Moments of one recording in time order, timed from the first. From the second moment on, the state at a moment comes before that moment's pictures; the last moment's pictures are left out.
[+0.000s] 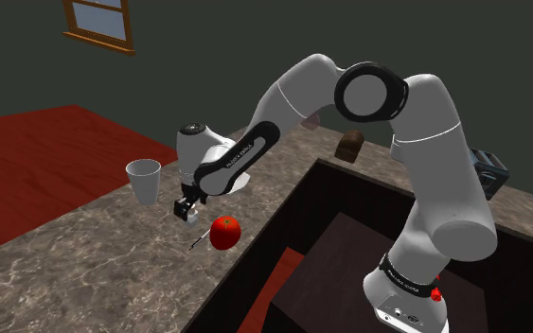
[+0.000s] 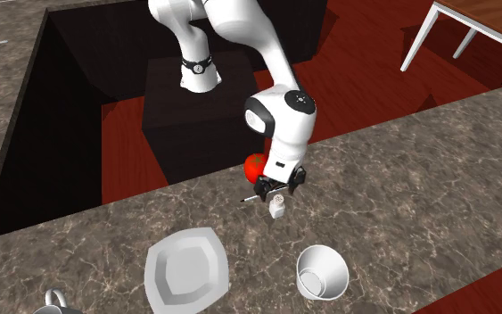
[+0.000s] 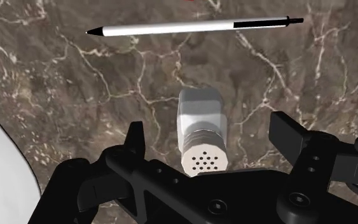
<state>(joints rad) 0.19 0.68 0.13 -1.81 -0.35 2.53 0.42</state>
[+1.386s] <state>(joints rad) 0.19 0.74 0.12 -1.77 -0.36 2.55 0.42</state>
